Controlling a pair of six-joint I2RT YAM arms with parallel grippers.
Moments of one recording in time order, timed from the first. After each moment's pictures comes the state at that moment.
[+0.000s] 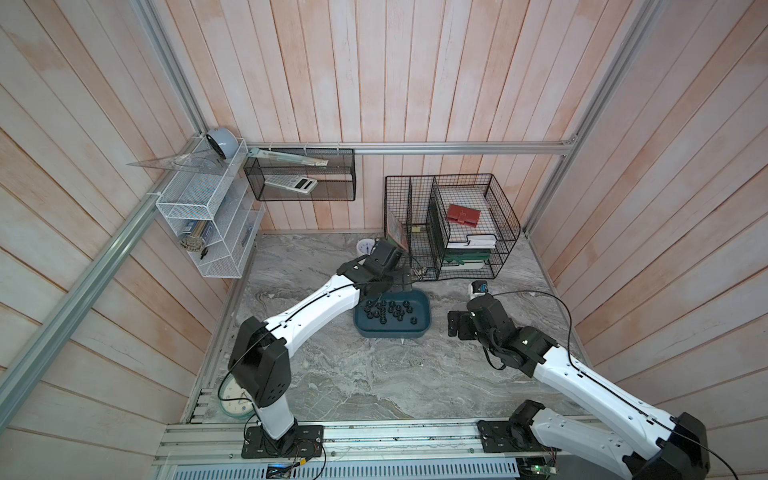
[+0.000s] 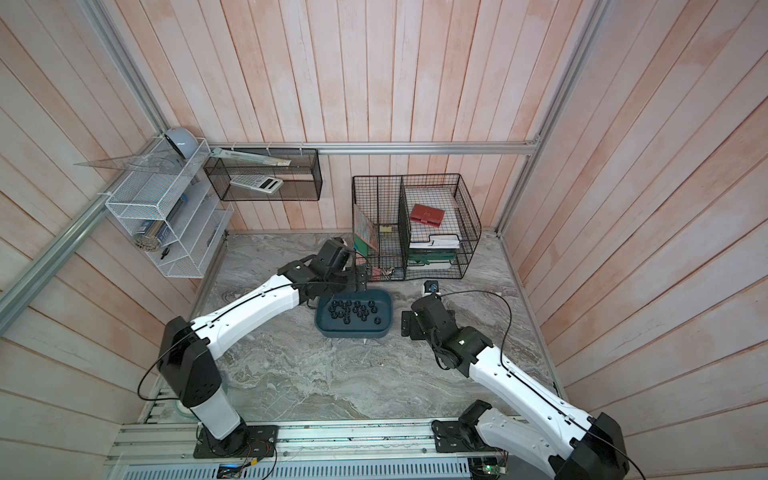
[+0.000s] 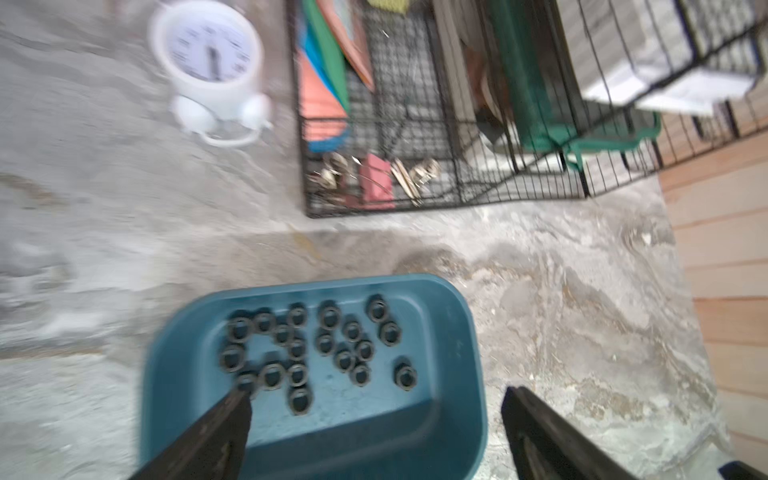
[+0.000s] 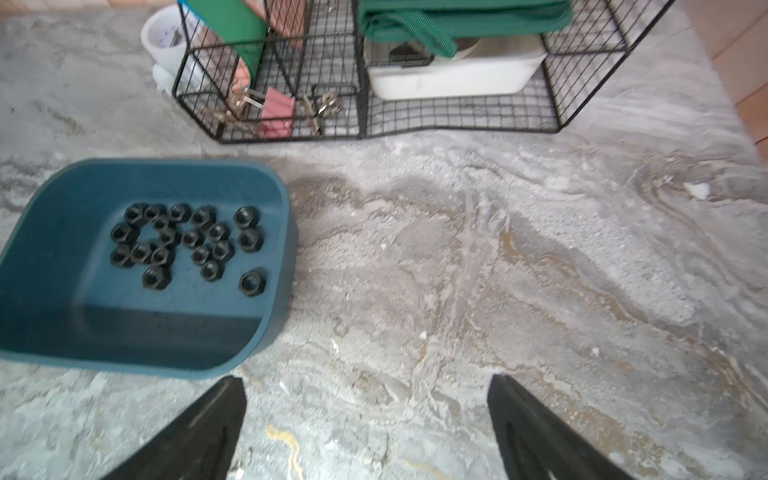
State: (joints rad) left arm -0.67 1.68 1.48 -0.64 -0.14 -0.60; right arm 0.67 0.98 0.74 -0.53 0.40 0.47
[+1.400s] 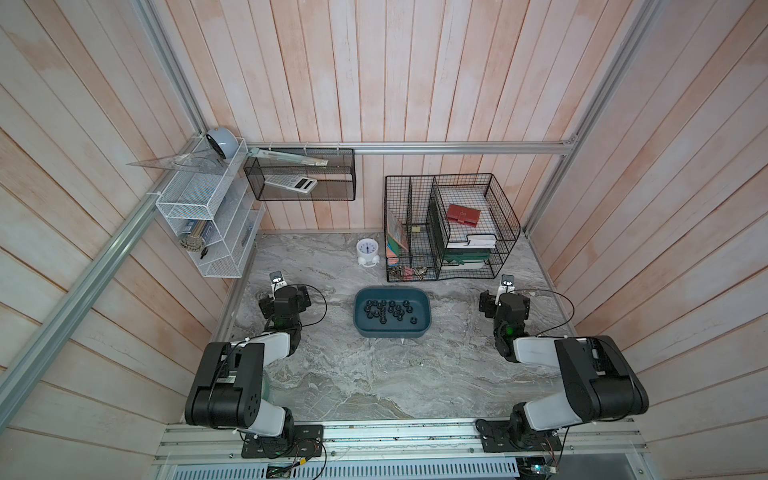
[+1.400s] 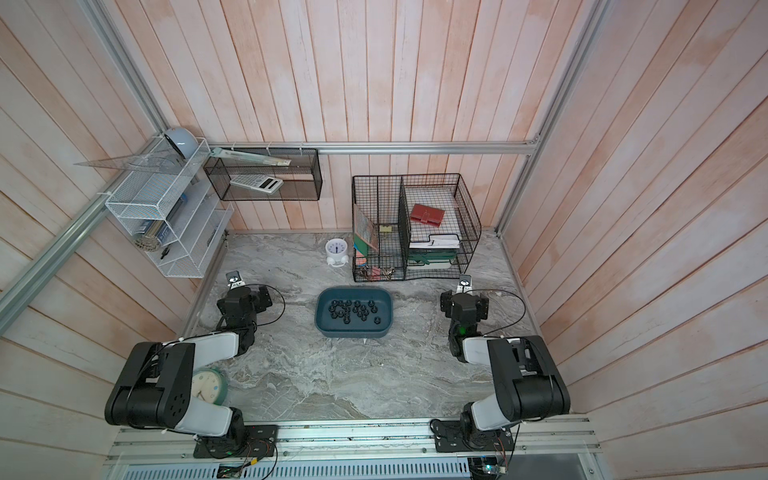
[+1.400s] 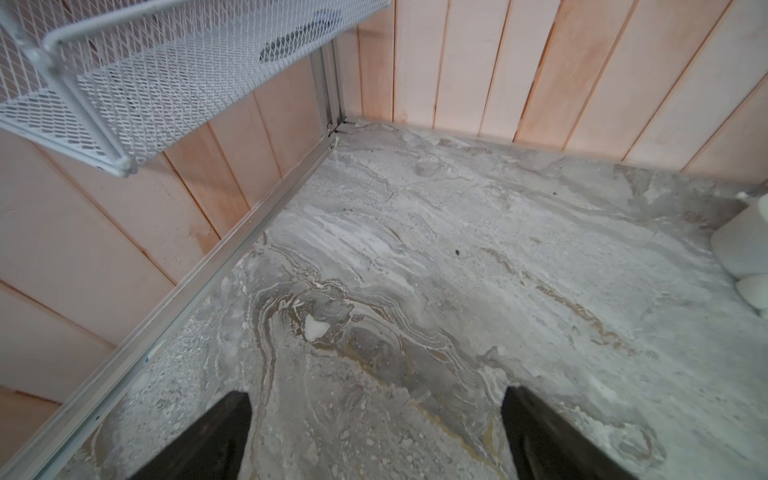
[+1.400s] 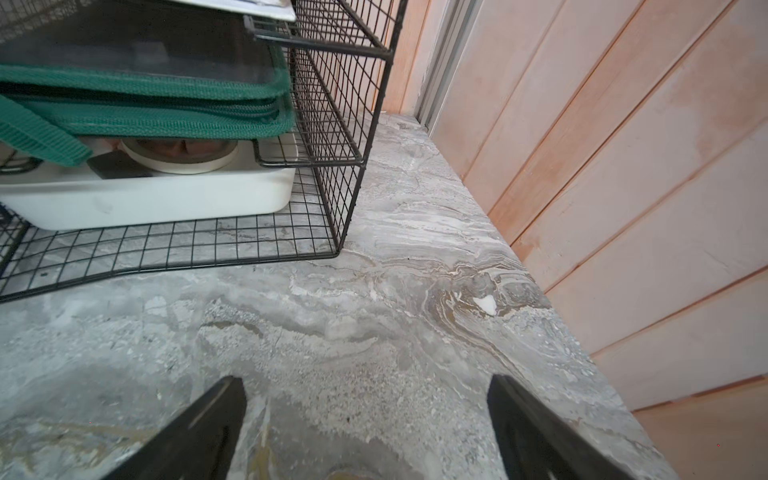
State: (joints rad) left arm -0.03 1.50 0.47 0.62 -0.38 -0.13; right arm 0.13 1.53 0.36 0.80 0.41 -0.02
